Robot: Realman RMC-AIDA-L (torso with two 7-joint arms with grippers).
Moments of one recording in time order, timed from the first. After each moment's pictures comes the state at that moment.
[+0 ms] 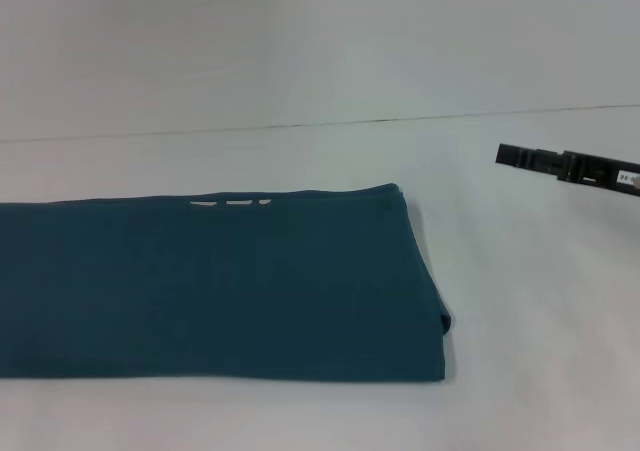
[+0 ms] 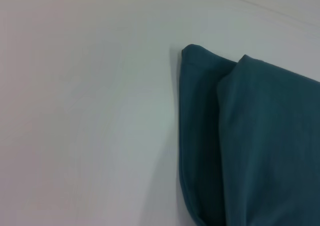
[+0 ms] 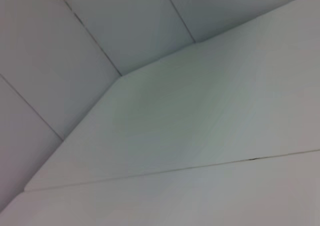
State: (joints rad) left arm -0.46 -2.03 0.32 0.97 2.69 1.26 -2.26; right arm 0.59 2.02 -0.44 -0.64 -2.07 -1.26 1.89
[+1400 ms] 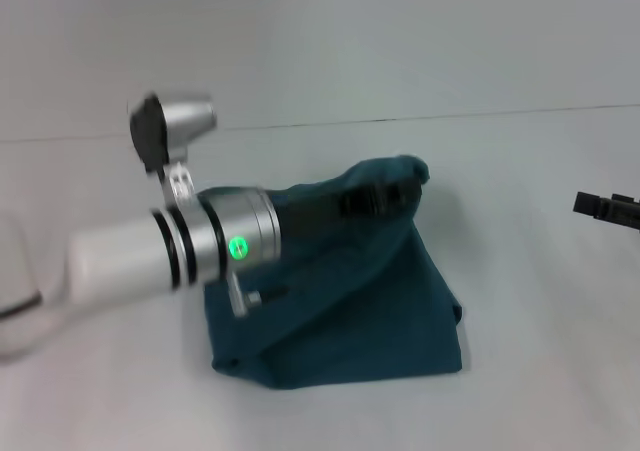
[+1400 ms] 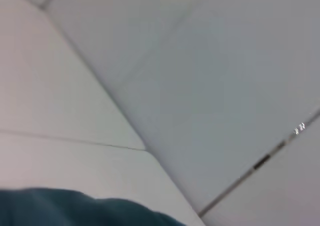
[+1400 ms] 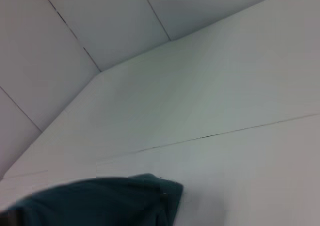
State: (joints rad) left arm -0.94 -2.17 0.86 0.18 1.58 1.08 -1.72; right arm 0.43 1.96 -0.42 -0.65 -2.02 -1.36 1.80
